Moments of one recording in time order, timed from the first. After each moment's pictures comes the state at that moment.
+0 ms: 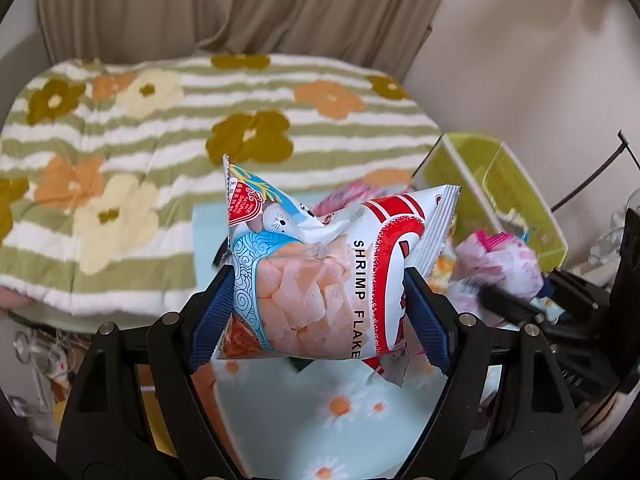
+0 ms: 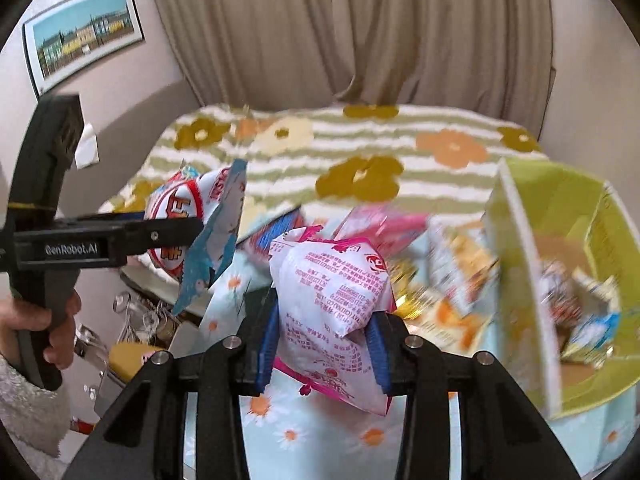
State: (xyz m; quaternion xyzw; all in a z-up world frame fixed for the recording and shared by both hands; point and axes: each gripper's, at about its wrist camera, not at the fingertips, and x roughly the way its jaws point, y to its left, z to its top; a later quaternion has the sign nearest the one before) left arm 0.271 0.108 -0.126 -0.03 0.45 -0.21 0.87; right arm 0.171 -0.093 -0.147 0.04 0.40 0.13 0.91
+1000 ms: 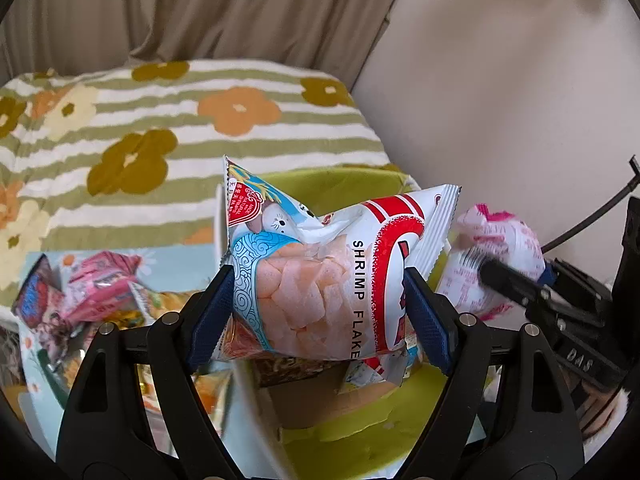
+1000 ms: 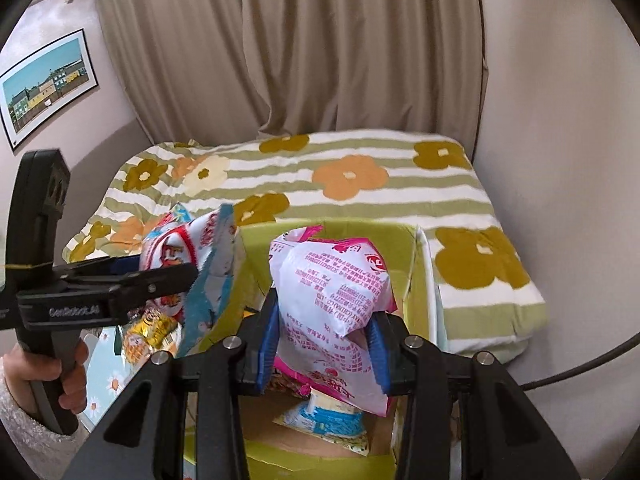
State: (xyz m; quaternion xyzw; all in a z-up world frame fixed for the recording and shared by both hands) left arm 0.325 -0.239 -0.111 -0.06 0.47 -0.22 0.85; right arm 0.218 -0.410 -0.116 0.05 0.40 0.09 0.91
